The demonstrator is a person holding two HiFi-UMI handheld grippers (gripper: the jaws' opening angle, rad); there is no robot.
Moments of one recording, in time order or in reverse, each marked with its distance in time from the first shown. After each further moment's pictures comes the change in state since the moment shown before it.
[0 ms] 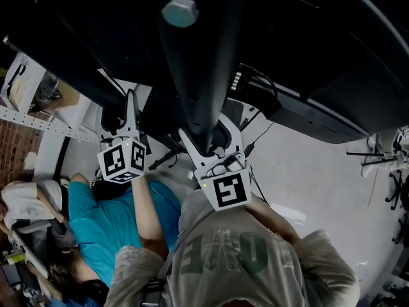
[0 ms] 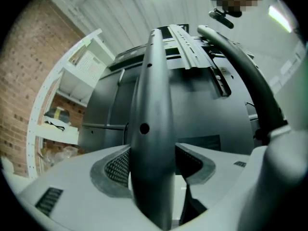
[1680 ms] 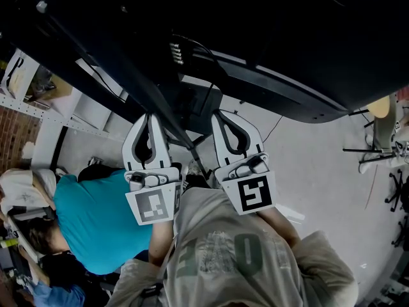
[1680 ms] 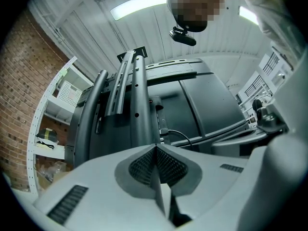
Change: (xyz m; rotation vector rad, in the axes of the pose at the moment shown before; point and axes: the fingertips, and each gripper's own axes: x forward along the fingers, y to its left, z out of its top) left arm -0.121 -0.226 0.058 0.127 -0.122 -0.109; right arm -0.139 -0.094 0.028 0.040 -0.027 -0.050
